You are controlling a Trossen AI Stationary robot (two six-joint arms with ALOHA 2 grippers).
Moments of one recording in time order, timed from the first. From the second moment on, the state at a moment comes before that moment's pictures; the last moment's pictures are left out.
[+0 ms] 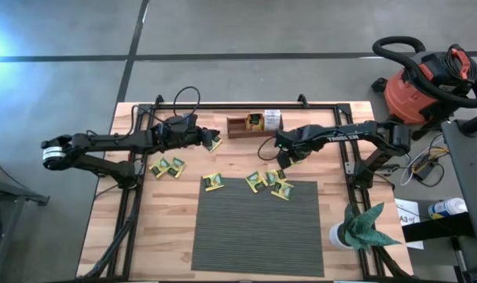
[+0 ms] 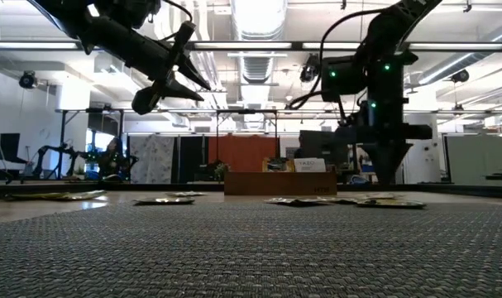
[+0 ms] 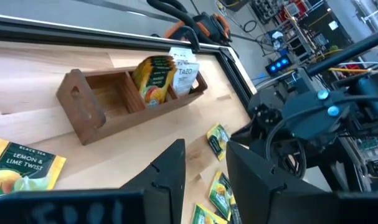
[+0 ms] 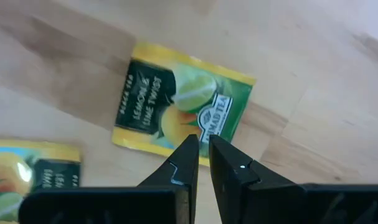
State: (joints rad) left arm 0.30 1.11 0.67 0.11 -0.16 -0.90; right arm -0.30 1.61 0.92 -0.83 0.18 0.84
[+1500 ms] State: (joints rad) left arm 0.31 1.11 0.67 0.10 -0.16 -0.90; right arm -0.30 1.67 0.89 -0.24 0.03 1.01
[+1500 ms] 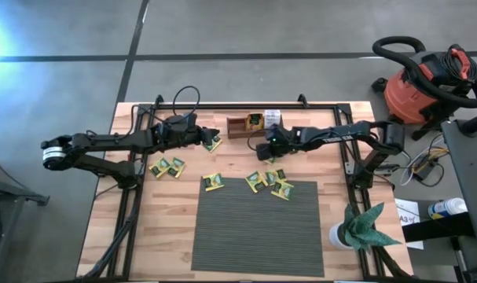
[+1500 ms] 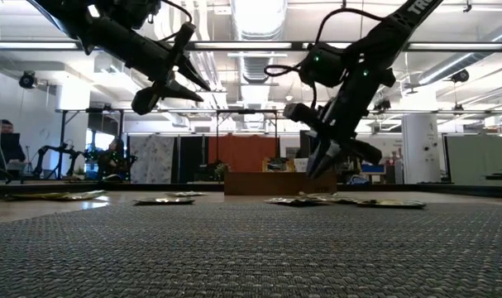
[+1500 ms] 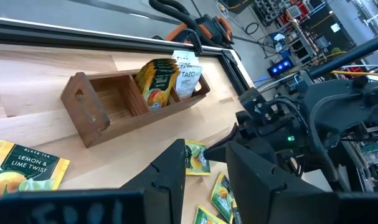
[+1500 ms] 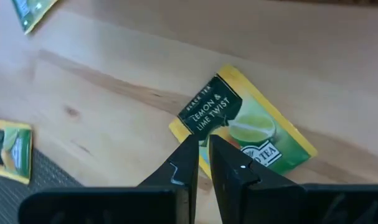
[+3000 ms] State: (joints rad) left arm 0.29 1.66 0.80 0.42 0.01 -0.93; right arm -0.33 1.65 0.89 -0.51 -0.01 0.69
